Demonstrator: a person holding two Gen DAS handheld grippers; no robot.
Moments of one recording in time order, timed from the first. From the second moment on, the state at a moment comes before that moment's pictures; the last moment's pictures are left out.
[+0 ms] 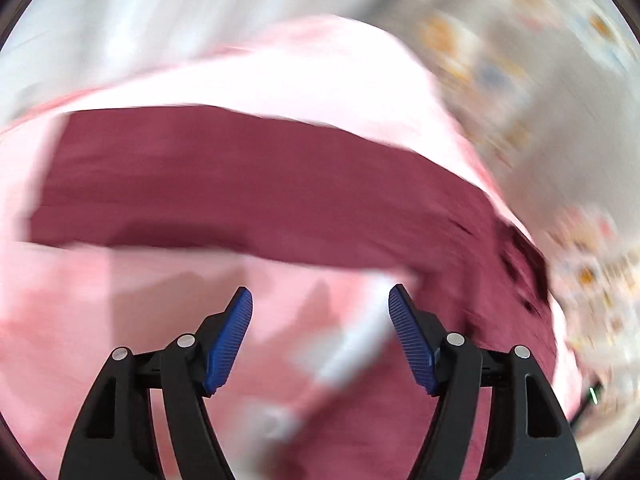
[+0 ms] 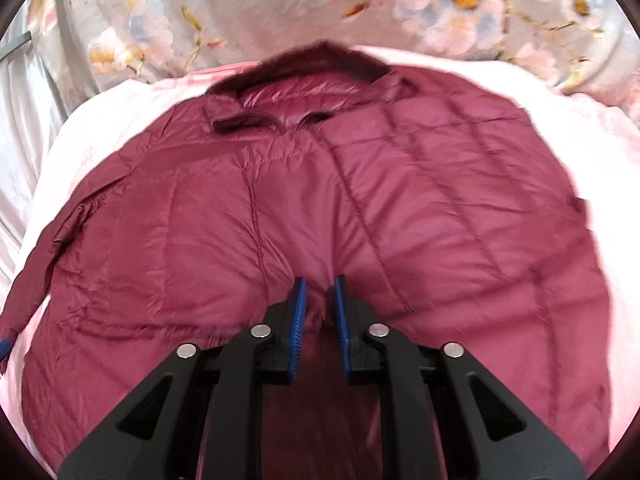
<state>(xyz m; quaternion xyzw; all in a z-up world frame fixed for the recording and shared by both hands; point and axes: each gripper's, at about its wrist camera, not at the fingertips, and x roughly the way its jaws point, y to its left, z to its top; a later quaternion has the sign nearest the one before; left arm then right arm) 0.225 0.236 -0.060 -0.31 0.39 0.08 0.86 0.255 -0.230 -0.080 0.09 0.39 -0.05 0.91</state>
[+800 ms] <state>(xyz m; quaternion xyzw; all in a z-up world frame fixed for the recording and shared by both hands) 0.268 0.171 0.071 -0.20 0.29 0.00 0.94 0.119 -0.238 -0.070 0.13 0.38 -0.04 0.92</state>
